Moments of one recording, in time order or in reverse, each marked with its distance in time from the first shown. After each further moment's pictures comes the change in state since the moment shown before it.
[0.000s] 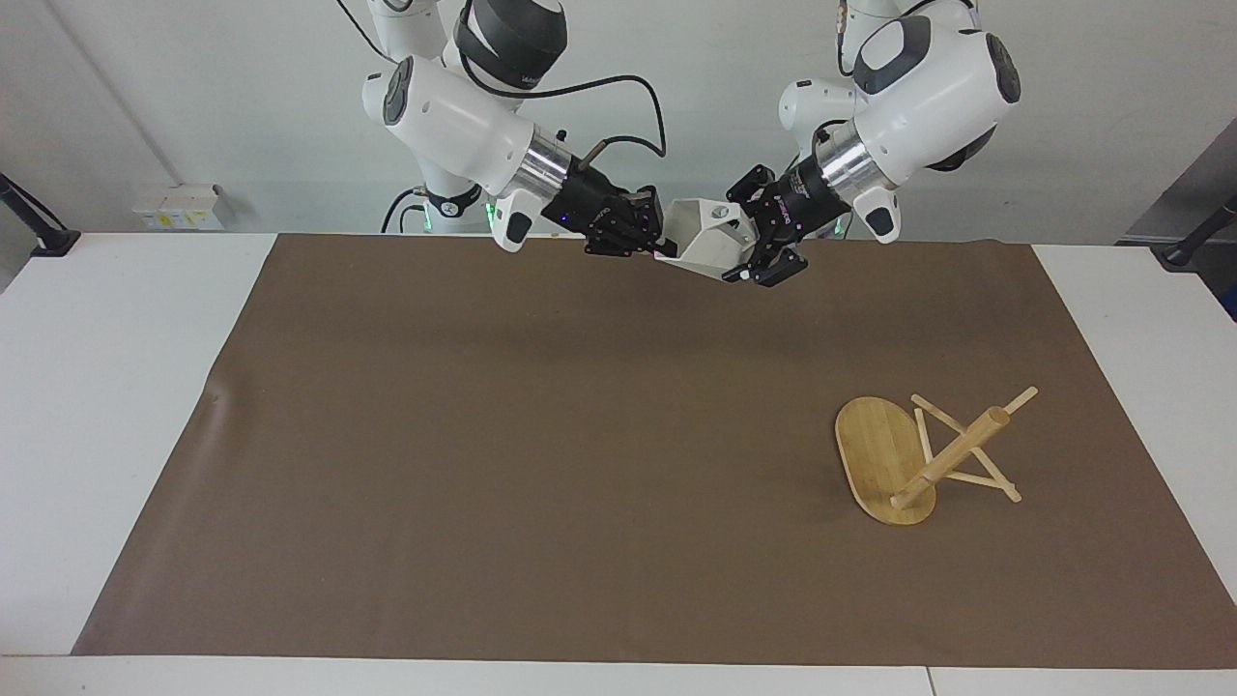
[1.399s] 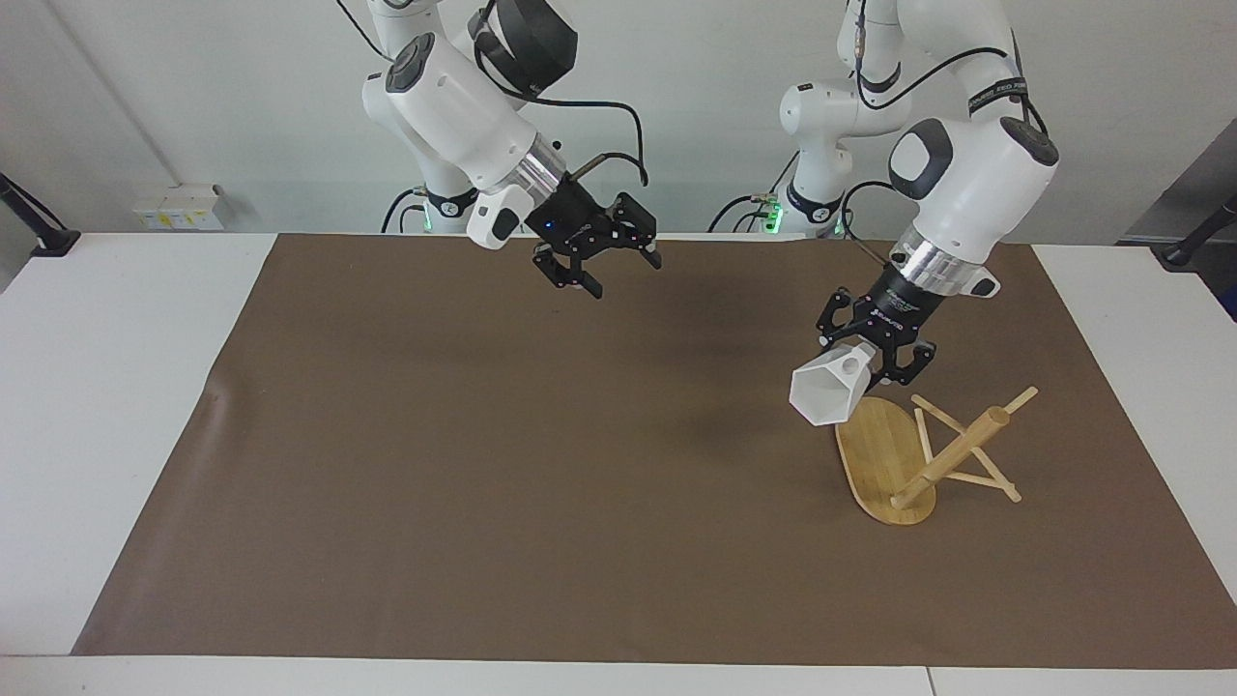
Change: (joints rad) left arm 0.060 0.122 0.000 -0.079 0.446 0.325 -0.483; right arm -0.037 -0.001 -0.019 -0.002 -0.492 -0.001 -0.135
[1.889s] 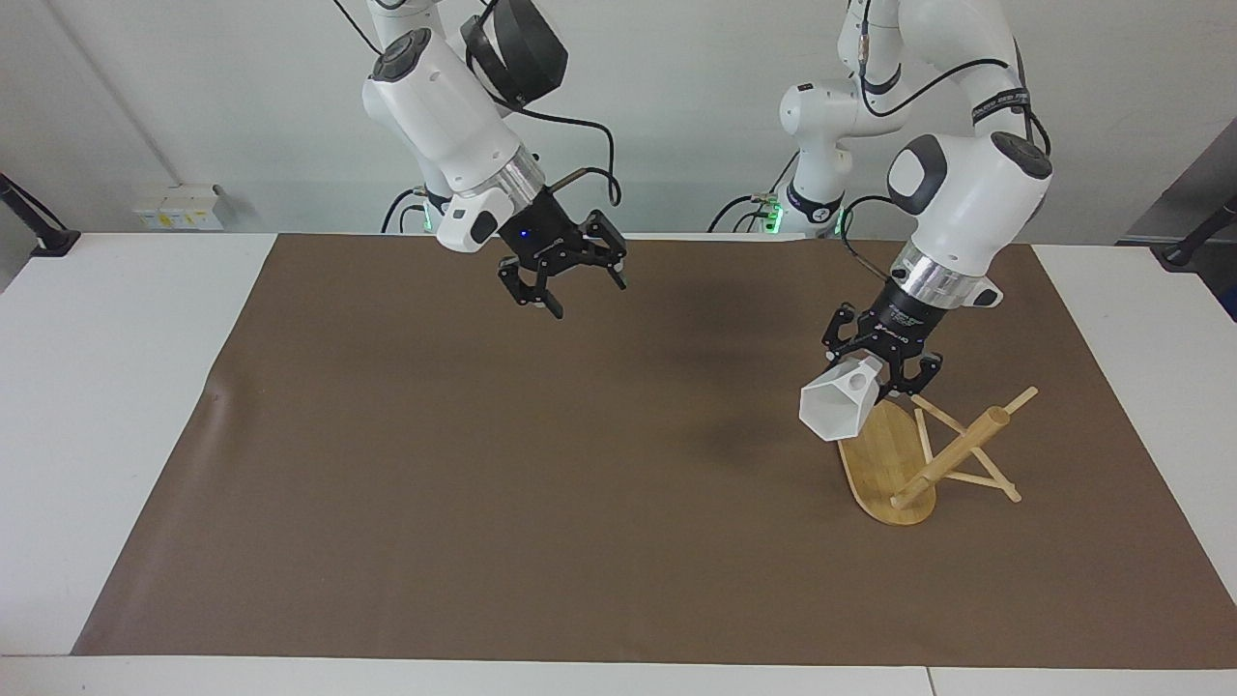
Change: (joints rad) left arm 0.037 0.024 0.004 0.000 0.006 0.042 -0.001; right arm -0.123 0.000 -0.008 -0.001 -0.239 -0.057 -0.091
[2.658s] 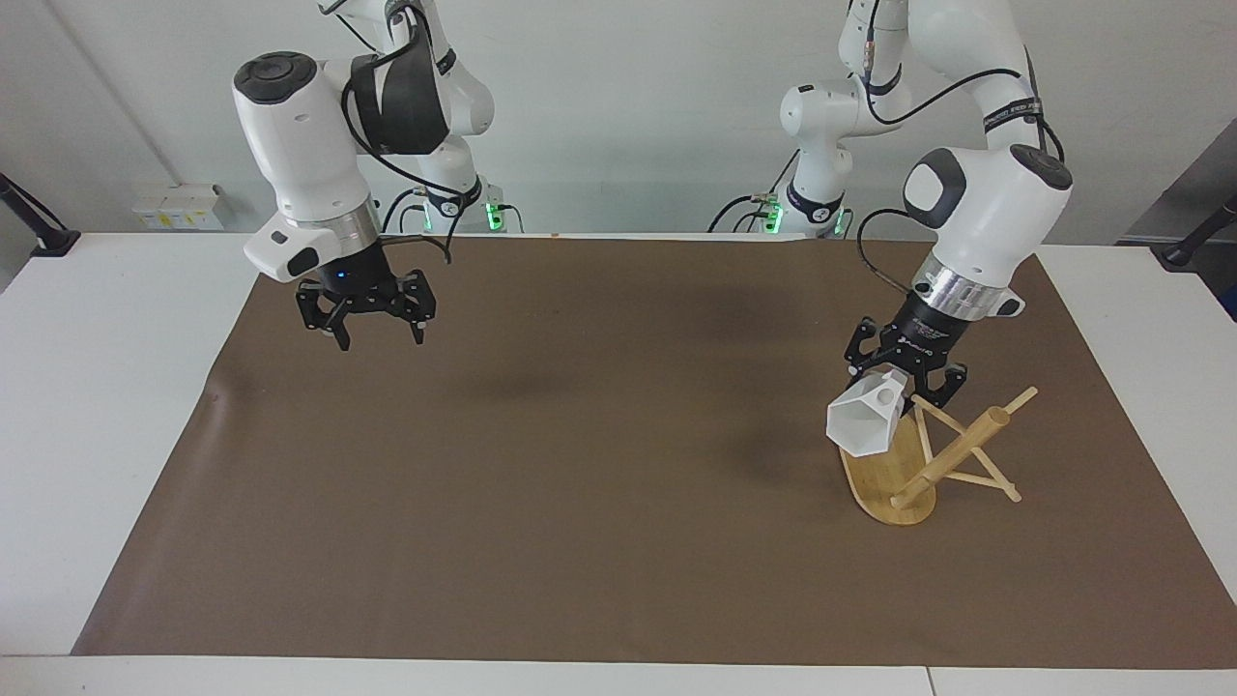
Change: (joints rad) left arm 0.009 0.000 0.000 0.005 0.023 -0.005 0.000; right arm -0.099 -0.003 -0.075 0.000 -0.223 -0.113 -0.022
